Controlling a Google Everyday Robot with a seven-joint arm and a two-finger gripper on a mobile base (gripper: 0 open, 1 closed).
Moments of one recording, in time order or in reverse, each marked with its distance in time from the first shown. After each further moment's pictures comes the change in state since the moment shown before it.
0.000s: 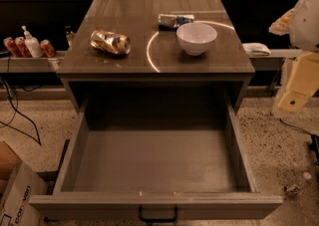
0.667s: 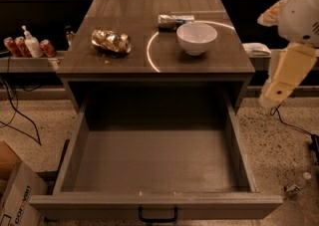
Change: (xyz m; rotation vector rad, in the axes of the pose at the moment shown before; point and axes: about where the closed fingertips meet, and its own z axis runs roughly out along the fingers) arm -0.021 -0.014 0.002 0.024 -0.055 -0.034
